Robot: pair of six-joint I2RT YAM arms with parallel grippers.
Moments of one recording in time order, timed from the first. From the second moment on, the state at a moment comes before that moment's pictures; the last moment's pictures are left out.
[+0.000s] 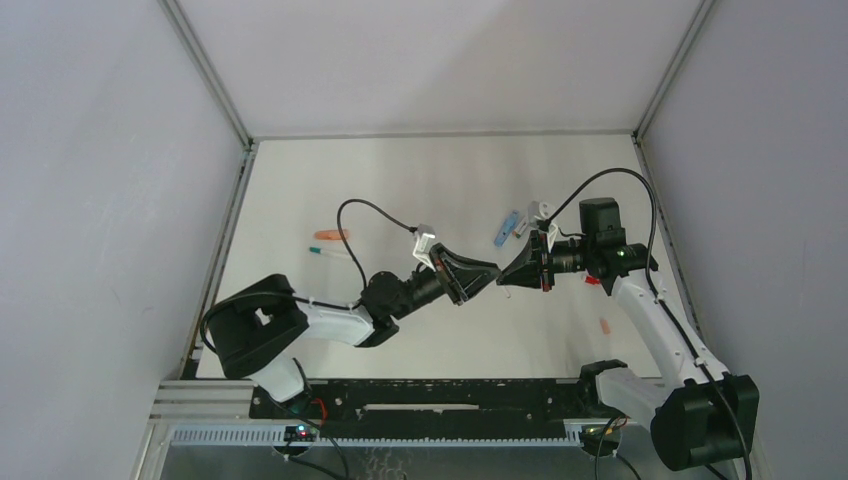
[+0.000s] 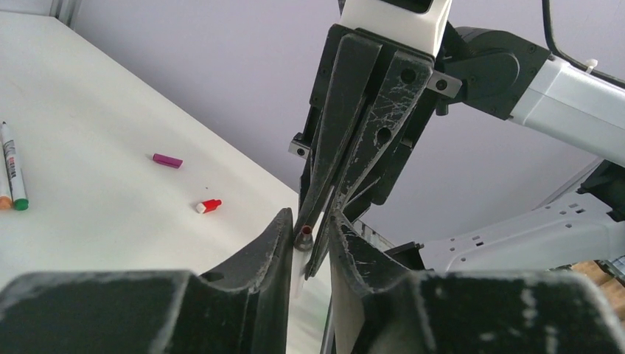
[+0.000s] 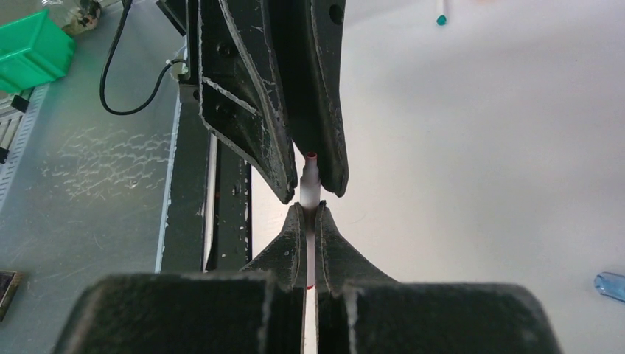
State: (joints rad) left arm -1.04 1.60 0.55 1.37 0.10 -0.68; right arm 0.17 1.05 0.83 -0.58 -1.27 -0.52
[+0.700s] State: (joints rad) left arm -1.04 1.58 0.55 1.35 -0.01 -0.70; right arm 0.21 1.08 0.81 -0.54 -1.25 -0.48
